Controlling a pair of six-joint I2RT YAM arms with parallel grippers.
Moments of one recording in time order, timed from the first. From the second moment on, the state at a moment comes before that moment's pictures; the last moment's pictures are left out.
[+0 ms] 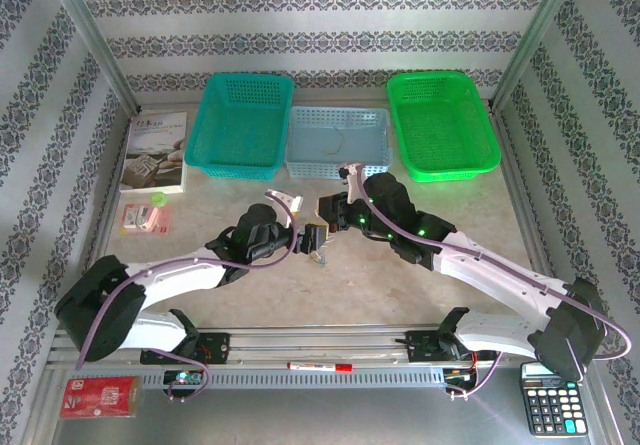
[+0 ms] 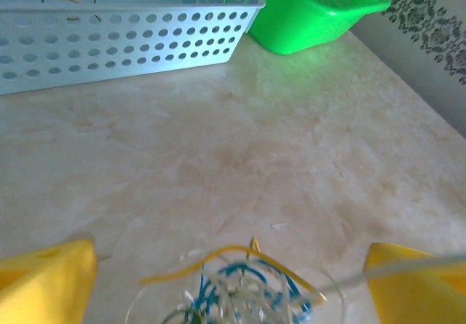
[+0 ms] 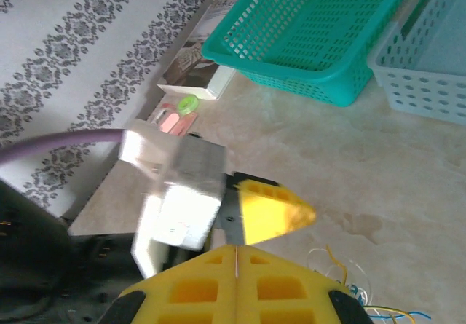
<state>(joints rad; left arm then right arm) -0.73 1.36 0.54 0.39 0.06 -0.39 0.80 1.16 0.88 -0.12 -0.16 0.57</state>
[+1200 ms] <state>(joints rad) -0.73 1.50 0.38 0.61 0.06 -0.43 0.43 1.10 1.48 -0.18 -0.28 0.66</state>
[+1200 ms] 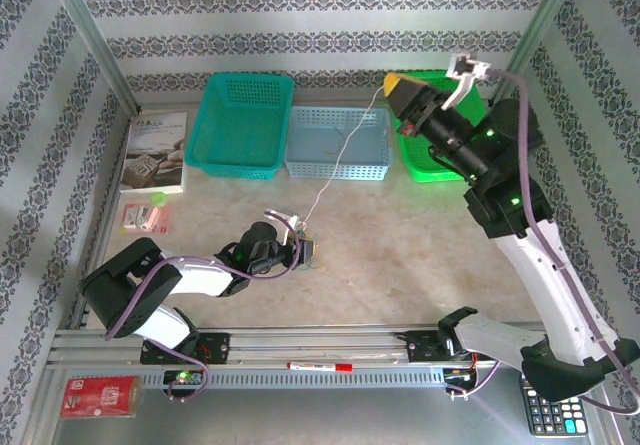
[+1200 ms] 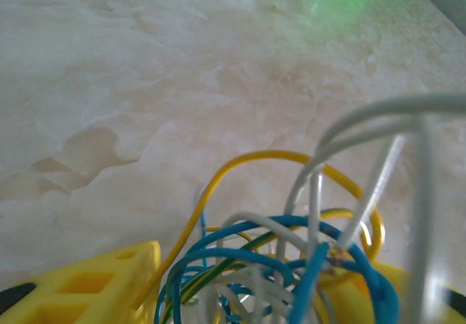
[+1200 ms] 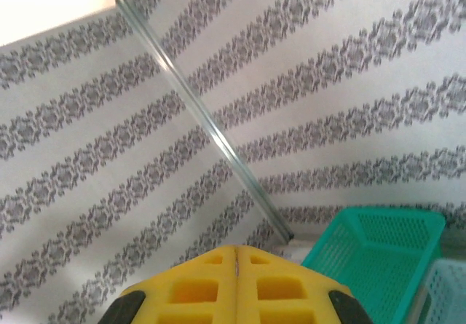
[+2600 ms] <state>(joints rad) -0.73 1.10 0.48 0.39 0.04 -0.52 0.19 1.33 1.63 -0.16 -0.21 0.56</state>
